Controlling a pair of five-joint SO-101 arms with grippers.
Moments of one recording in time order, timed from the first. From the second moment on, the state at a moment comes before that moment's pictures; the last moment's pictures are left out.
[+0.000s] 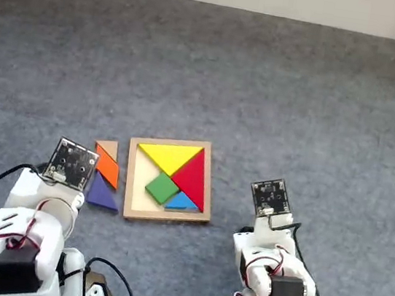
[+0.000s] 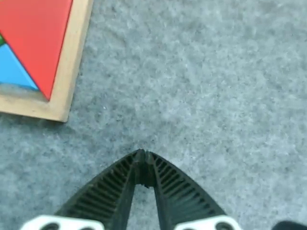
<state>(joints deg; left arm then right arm) -17.3 -100.1 68.9 80.5 -24.7 -11.3 -104.1 96.0 71.0 13.7</state>
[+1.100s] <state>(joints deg) -15.9 -55.7 54.5 74.9 -13.1 -11.3 -104.1 96.0 71.0 13.7</state>
